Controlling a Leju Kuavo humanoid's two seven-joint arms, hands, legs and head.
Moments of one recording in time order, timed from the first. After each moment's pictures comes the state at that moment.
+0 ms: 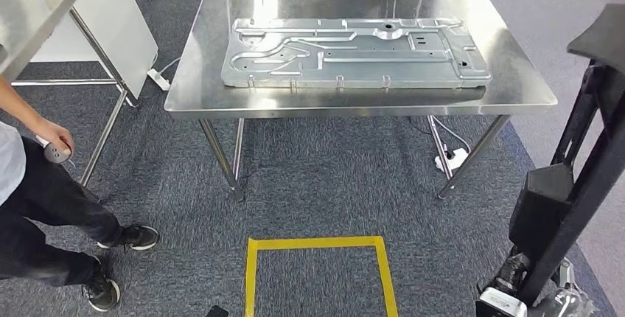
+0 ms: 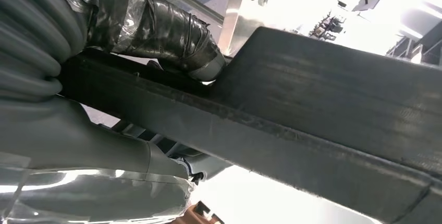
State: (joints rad) left arm -0.07 -0.24 0.87 -0.20 -1.20 0.14 -0.50; right arm 0.36 0.27 -0.09 -1.96 0.72 -0.70 -0.55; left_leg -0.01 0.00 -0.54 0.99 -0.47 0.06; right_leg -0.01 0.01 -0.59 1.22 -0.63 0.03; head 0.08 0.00
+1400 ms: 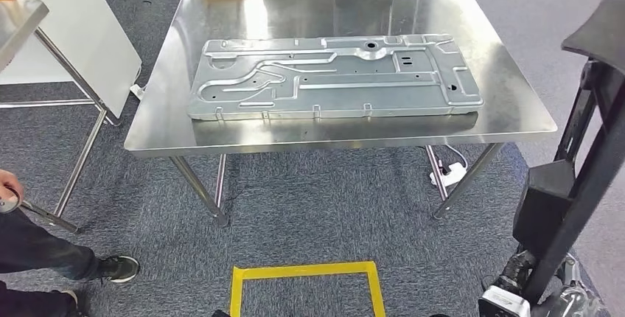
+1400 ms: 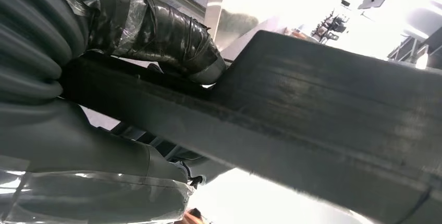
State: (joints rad) left arm -0.07 -0.24 0.87 -0.20 -1.21 0.14 -0.49; right arm 0.35 0.25 -0.09 -1.97 0.72 -0.70 -0.54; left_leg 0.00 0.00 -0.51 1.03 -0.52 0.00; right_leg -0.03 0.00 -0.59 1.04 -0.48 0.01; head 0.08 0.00
